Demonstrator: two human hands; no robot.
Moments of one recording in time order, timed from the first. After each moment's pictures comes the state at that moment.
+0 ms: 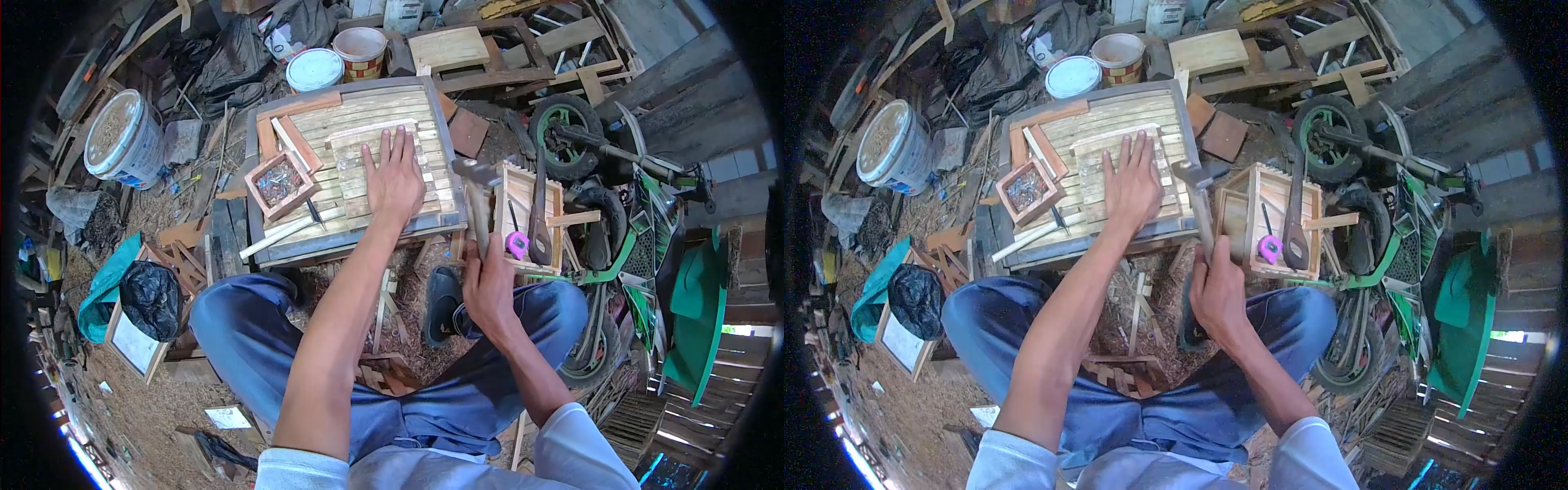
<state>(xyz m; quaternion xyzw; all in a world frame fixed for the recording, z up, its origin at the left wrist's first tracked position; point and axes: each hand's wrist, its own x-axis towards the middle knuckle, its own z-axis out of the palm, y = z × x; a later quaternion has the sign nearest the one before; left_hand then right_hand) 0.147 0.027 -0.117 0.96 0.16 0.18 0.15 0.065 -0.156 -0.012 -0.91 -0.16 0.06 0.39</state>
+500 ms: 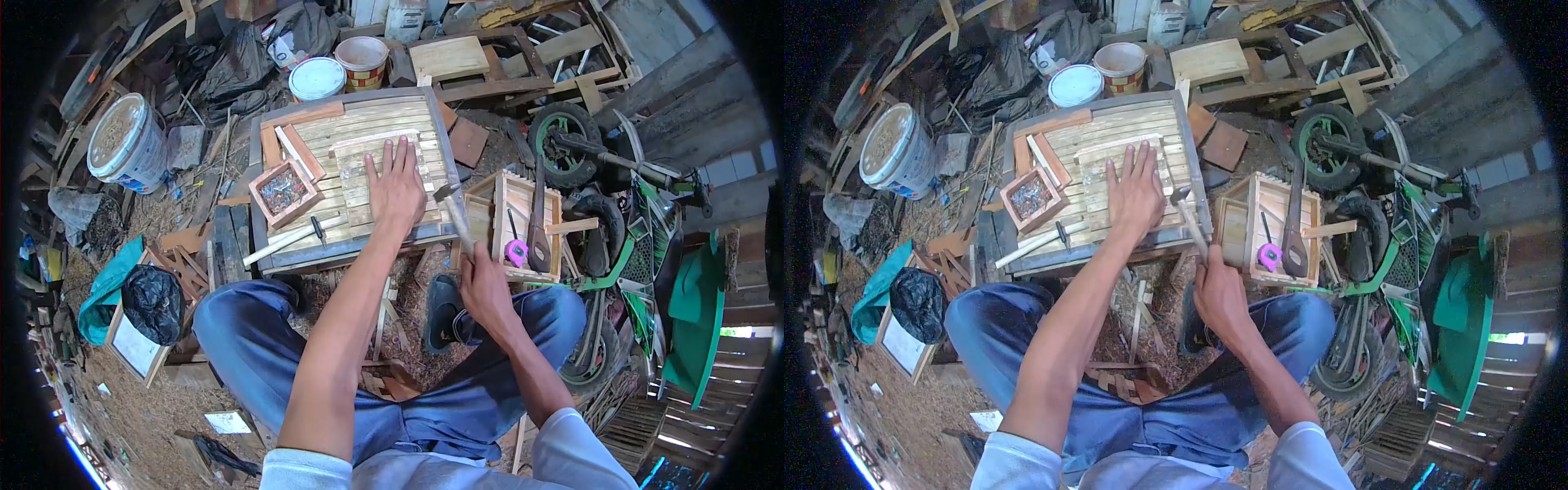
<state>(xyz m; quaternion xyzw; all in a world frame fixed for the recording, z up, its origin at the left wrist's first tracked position) 0.148 0.028 -0.114 0.96 0.16 0.14 0.17 0.080 -0.164 -0.034 -0.94 -0.18 0.10 0.28</state>
